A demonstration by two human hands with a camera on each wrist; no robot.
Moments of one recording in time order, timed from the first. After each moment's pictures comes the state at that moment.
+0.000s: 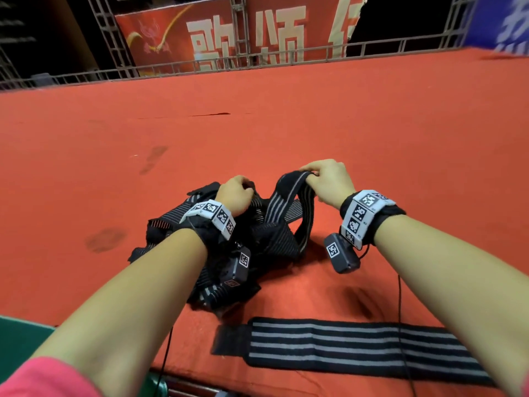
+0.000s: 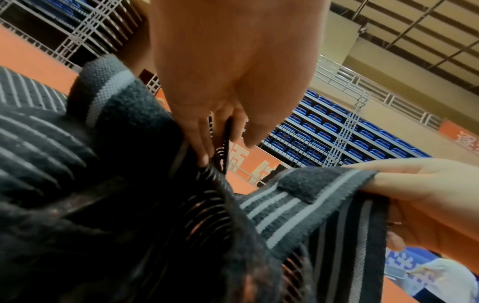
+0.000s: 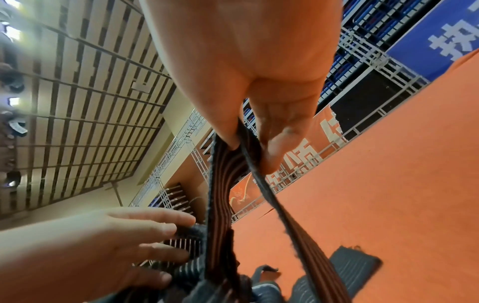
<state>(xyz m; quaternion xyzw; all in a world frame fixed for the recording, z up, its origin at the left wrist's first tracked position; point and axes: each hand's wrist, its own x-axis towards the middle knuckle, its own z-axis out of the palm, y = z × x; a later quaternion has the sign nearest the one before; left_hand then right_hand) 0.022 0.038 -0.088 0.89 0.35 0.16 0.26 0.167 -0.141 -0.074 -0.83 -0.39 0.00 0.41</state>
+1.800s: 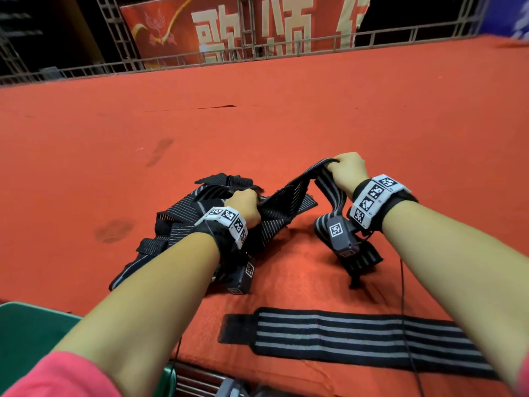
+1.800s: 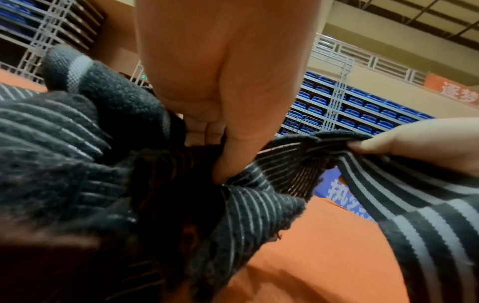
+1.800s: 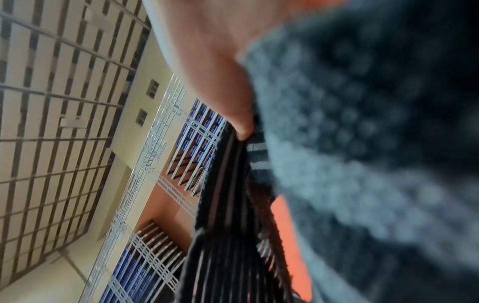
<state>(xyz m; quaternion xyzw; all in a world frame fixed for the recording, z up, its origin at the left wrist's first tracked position) 0.008 0.011 -0.106 0.93 0.35 0.00 0.08 0.194 -0.140 -0.082 -0.85 -0.26 0.06 0.45</state>
